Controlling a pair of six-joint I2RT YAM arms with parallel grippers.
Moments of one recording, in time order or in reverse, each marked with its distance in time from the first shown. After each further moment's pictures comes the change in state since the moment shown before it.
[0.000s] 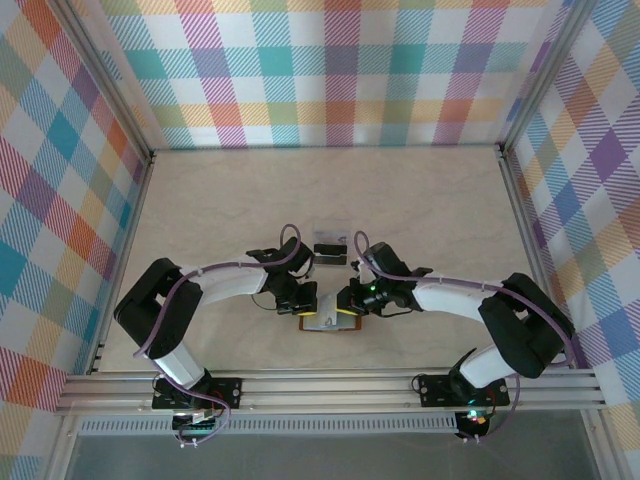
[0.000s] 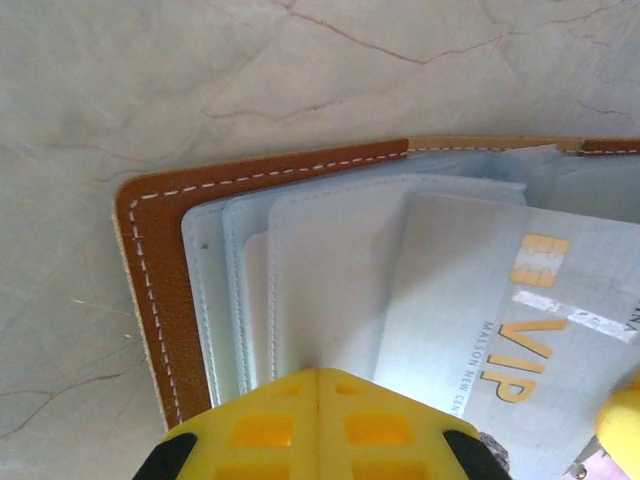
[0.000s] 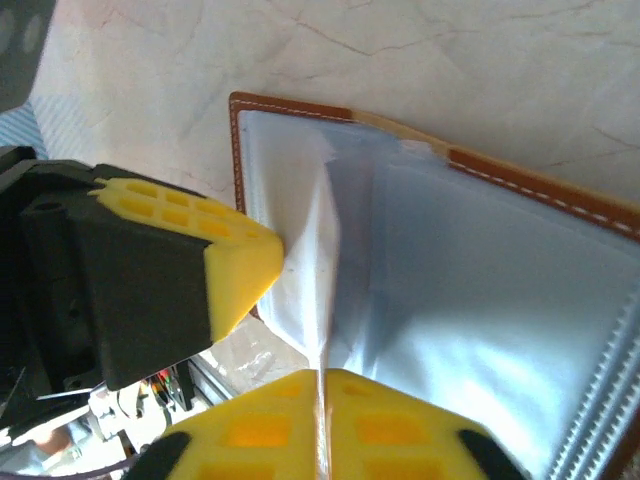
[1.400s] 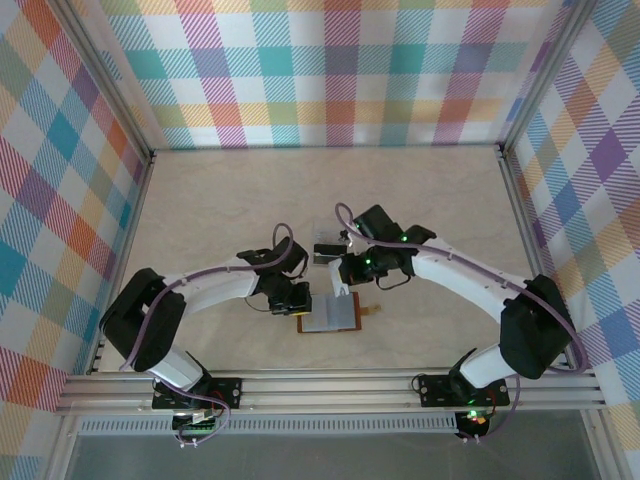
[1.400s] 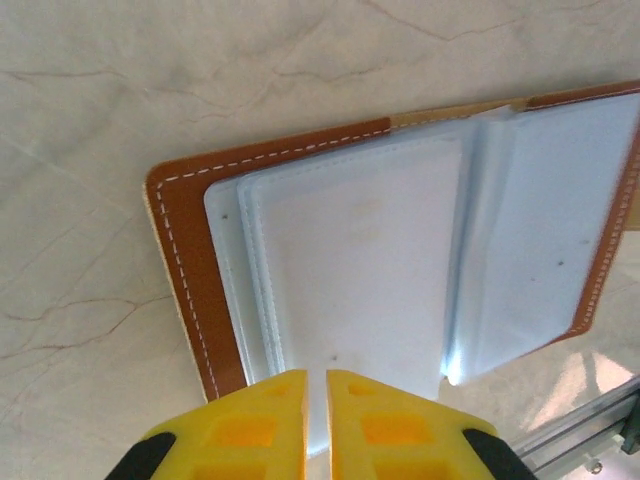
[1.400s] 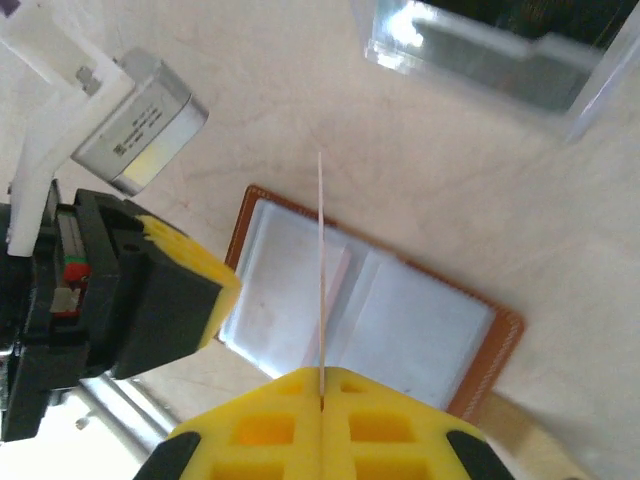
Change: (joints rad) left arm 0.018 -0.111 -0.021 -0.078 -0.057 -0.001; right arm -0.013 -0.006 0.469 -0.615 0.283 -0.548
